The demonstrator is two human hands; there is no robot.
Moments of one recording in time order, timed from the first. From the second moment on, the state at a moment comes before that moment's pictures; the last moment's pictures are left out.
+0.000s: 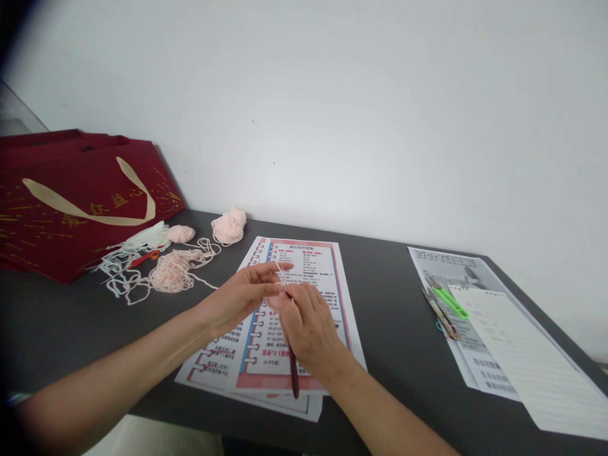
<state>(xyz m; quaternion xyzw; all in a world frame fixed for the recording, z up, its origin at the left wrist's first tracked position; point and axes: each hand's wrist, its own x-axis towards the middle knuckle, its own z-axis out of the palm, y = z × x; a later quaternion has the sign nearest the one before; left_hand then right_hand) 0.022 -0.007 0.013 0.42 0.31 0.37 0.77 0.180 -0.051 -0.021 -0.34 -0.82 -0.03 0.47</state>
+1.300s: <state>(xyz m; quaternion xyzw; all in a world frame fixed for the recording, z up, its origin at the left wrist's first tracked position) -0.005 0.015 0.028 0.58 0.28 0.25 0.72 0.204 -0.033 0.009 -0.28 -0.47 0.65 0.53</state>
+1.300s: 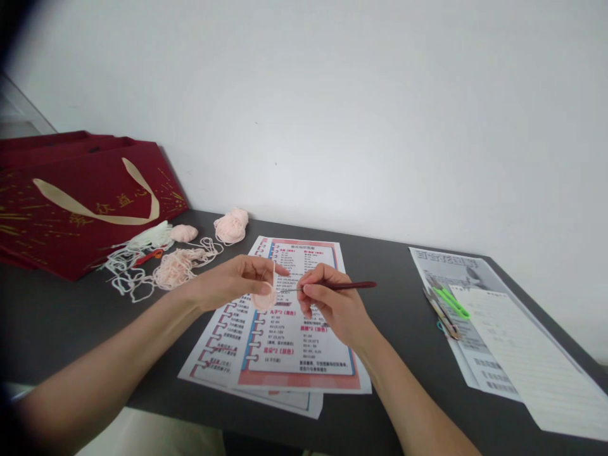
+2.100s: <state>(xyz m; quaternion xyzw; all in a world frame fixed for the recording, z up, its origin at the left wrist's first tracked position) 0.014 0.000 0.019 0.63 0.37 0.39 0.57 0.194 -0.043 -0.001 -0.37 -0.59 0.42 0.58</state>
